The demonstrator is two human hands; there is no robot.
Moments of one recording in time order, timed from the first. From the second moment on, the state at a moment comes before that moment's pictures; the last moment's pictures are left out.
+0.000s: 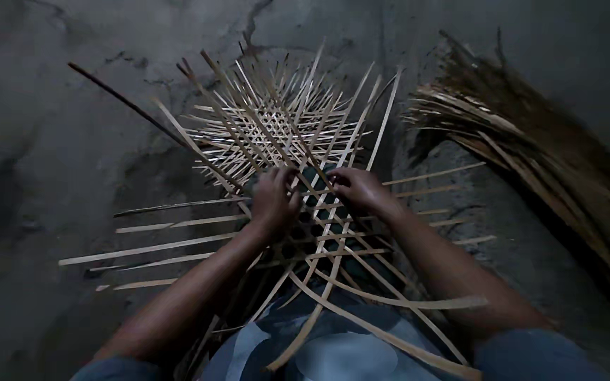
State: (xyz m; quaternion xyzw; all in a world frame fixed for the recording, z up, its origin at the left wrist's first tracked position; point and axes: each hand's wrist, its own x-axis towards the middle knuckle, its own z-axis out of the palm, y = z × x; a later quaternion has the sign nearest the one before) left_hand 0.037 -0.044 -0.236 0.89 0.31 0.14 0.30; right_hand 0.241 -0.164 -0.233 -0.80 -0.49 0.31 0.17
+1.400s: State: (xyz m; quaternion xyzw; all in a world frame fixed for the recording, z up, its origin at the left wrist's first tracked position) left_hand 0.059 -0.006 -0.268 0.46 0.33 0.24 0.79; right_hand 0.231 -0.121 -0.241 -0.75 -0.53 0.38 0.14
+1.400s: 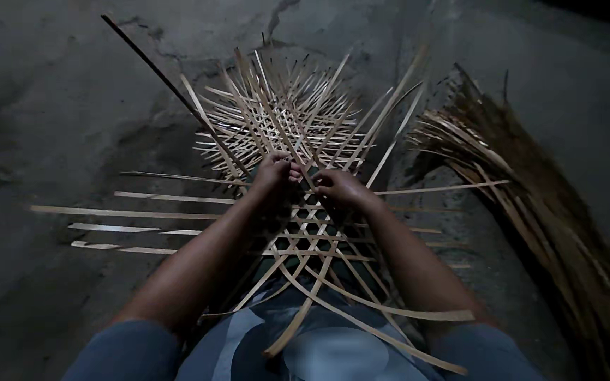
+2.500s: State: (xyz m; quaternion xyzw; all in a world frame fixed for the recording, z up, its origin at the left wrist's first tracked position) left_hand 0.043 -0.001 -0.251 0.70 0.26 0.18 0.64; right_hand 0.195 -0.145 -0.252 -0.80 -0.50 0.19 0.26
